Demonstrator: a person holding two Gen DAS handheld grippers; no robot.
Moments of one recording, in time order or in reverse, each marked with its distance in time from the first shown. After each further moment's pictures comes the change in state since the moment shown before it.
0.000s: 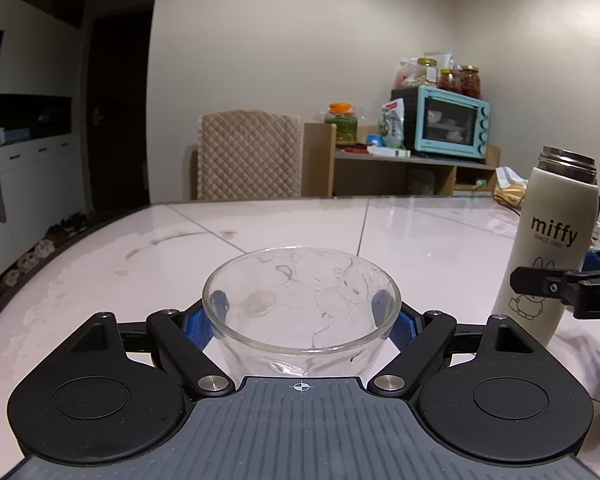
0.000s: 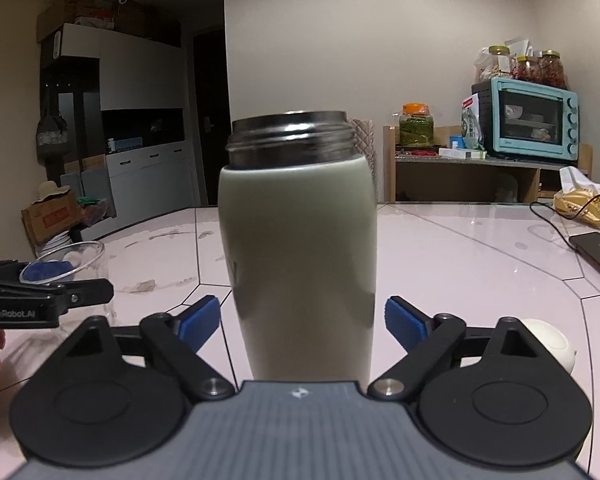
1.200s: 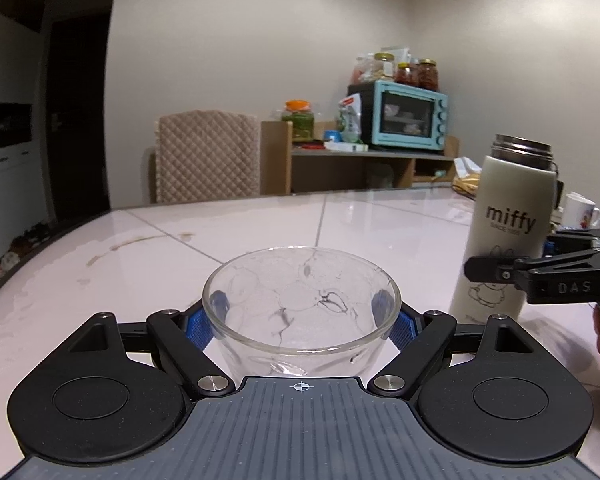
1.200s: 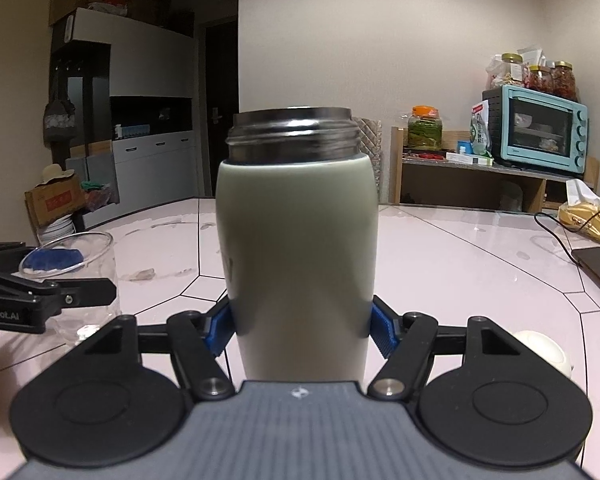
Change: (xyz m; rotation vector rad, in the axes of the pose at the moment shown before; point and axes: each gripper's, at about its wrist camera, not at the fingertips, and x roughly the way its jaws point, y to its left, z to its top) left arm -0.002 -0.005 -0.002 0.052 0.005 -0.143; right arm 0.005 -0.002 0.004 -0.059 0.017 0.022
